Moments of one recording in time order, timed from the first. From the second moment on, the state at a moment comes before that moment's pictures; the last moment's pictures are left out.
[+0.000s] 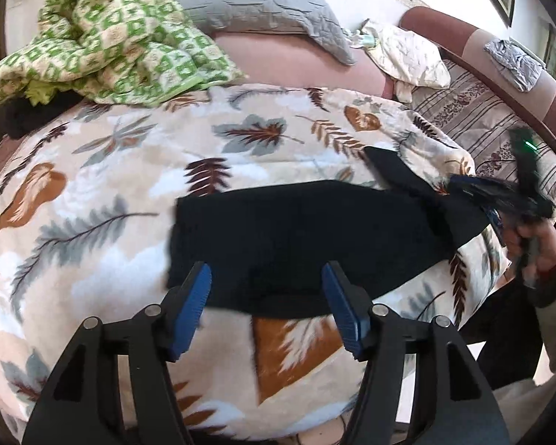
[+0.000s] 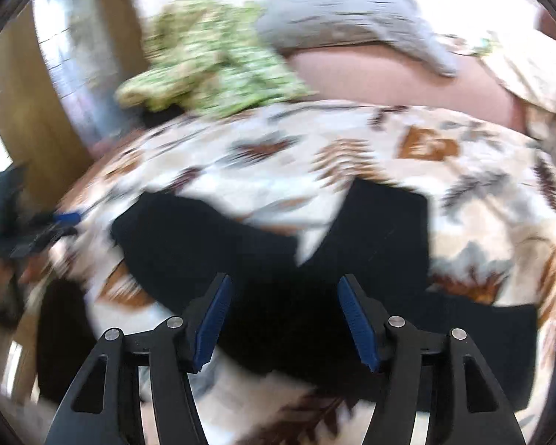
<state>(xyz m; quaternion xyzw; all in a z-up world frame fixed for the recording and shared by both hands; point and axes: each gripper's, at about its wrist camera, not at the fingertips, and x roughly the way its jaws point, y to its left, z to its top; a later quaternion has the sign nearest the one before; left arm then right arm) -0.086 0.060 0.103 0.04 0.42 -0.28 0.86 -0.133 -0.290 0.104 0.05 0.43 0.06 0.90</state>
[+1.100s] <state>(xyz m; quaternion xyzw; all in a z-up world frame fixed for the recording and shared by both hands) -0.087 -0.035 0.049 0.05 0.46 -0.28 0.84 -0.255 -0.461 0.046 0.21 0.48 -0.14 0.84</state>
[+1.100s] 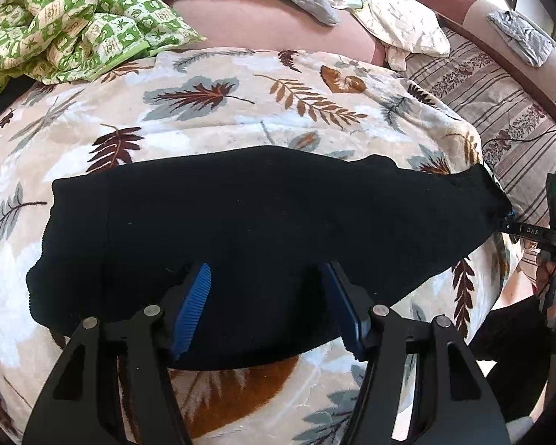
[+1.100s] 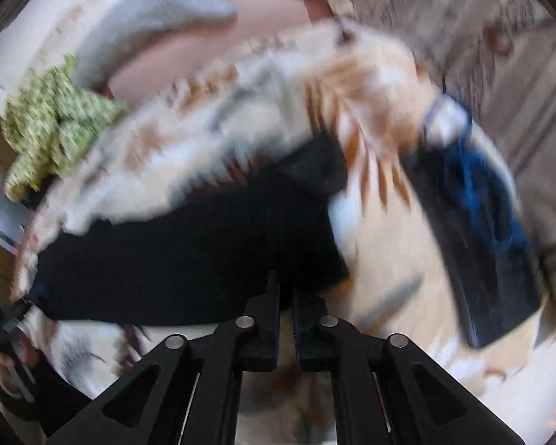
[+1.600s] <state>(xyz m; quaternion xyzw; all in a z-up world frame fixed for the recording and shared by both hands) -0.091 -0.034 0.043 0.05 0.46 -0.28 0.84 -0.138 -0.340 0.092 0.13 0.43 0.10 0.89</state>
